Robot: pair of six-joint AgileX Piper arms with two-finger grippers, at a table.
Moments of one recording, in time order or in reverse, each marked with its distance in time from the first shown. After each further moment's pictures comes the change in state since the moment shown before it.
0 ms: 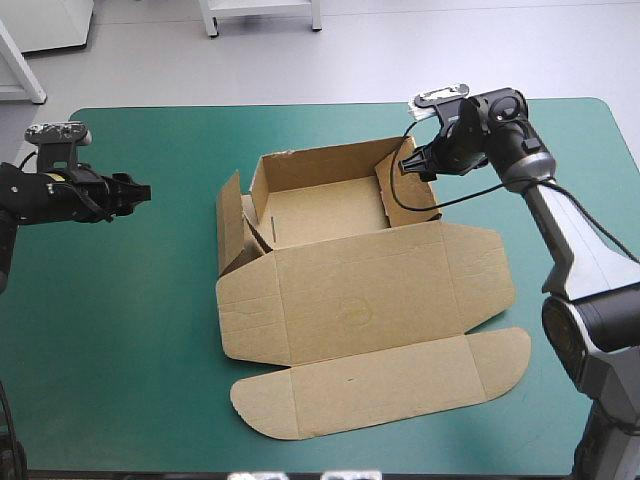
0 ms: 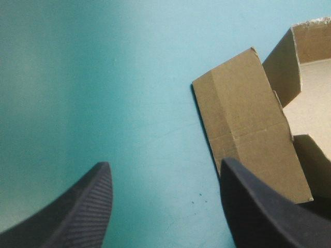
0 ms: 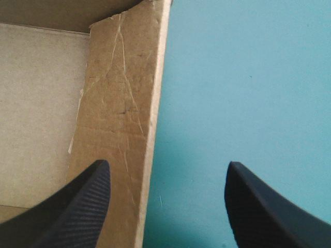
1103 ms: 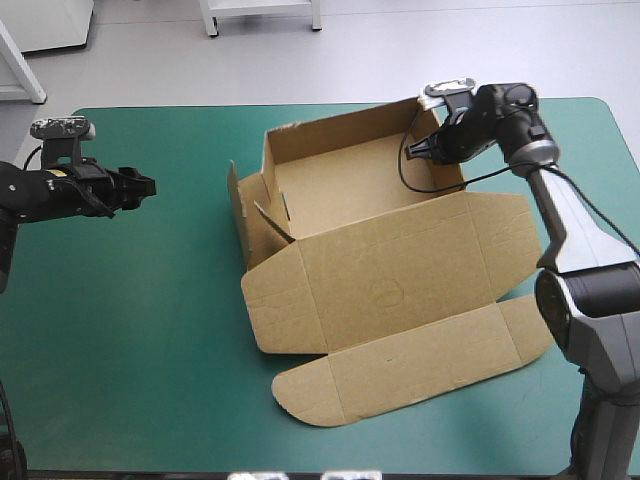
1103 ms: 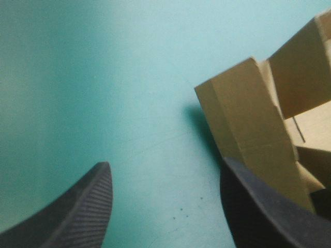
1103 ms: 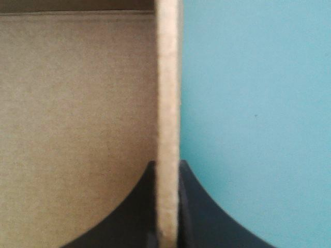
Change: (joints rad) left arm -0.001 0.000 0.000 -0.098 -0.026 0.067; right arm -0.101 0.136 -0.137 0.173 -0.025 -0.115
